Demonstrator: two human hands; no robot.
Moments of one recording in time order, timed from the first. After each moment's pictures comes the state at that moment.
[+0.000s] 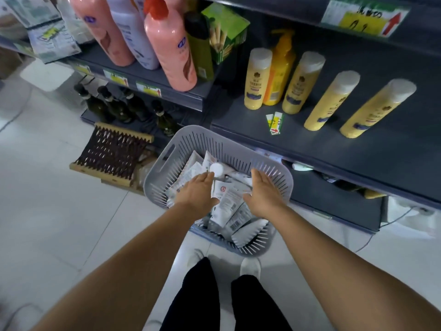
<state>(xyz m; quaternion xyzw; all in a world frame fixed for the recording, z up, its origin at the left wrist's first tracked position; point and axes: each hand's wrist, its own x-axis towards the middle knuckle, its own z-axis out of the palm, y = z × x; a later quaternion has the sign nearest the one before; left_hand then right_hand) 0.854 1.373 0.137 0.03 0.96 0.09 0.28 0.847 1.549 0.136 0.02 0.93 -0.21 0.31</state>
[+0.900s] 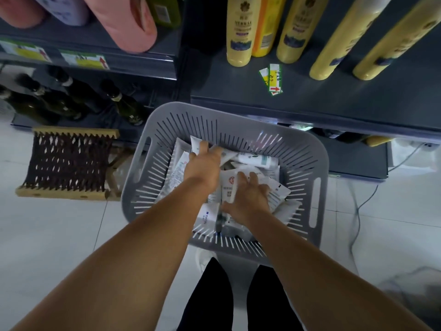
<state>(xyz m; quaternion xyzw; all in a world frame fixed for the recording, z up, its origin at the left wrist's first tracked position) 0.771 1.366 0.030 0.07 0.96 0.11 0.26 0.850 1.467 0.023 0.18 0.90 -0.23 0.33</state>
